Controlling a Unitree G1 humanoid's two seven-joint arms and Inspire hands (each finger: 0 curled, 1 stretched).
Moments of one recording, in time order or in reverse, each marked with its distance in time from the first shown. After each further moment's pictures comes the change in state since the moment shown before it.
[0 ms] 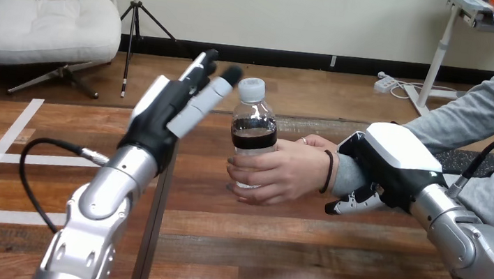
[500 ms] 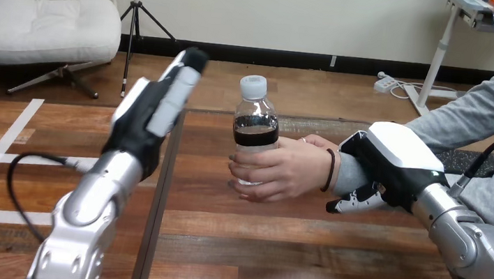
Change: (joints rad) left arm 0.034 -0.001 0.059 0.000 -0.085 -0.011 0.001; right arm 0.000 -0.002 -0.008 0.000 0.008 0.003 0.009
